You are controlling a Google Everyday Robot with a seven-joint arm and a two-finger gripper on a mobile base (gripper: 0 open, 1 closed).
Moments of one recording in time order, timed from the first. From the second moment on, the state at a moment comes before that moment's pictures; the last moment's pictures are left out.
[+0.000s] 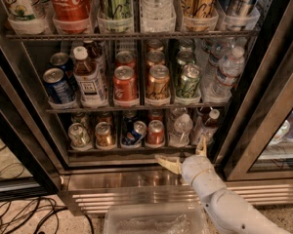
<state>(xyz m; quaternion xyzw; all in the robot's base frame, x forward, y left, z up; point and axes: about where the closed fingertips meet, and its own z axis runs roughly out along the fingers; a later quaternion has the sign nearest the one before) 0.561 -0.137 0.625 -0.18 0.74 0.05 0.64</state>
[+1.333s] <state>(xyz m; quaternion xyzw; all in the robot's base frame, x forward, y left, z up) 0.578 -0.145 0.636 -0.16 0.72 0.02 0.68</state>
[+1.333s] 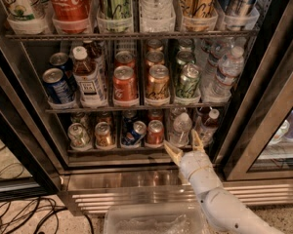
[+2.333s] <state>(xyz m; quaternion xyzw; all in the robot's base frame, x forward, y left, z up) 0.594 -0.151 0.636 -0.15 0.71 -0.01 0.69</state>
